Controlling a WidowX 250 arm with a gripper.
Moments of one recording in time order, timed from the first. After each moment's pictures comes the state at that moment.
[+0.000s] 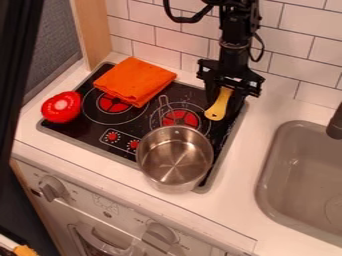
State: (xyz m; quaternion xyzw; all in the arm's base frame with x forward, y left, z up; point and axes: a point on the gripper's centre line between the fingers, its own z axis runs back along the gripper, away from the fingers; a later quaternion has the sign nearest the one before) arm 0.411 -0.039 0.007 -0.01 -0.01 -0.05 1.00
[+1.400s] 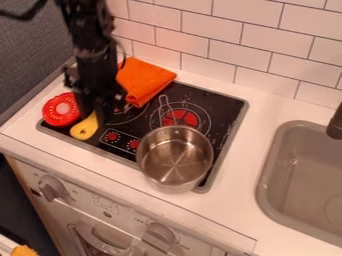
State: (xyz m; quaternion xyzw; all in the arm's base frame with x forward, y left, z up) arm 0.272 0.107 0.034 0.03 0.00 -0.02 1.00
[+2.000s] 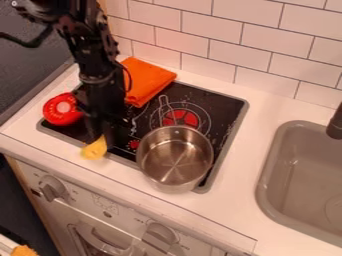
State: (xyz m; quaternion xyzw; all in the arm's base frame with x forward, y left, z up) arm 0.264 0.087 0.012 0.00 0.00 -0.05 1.00
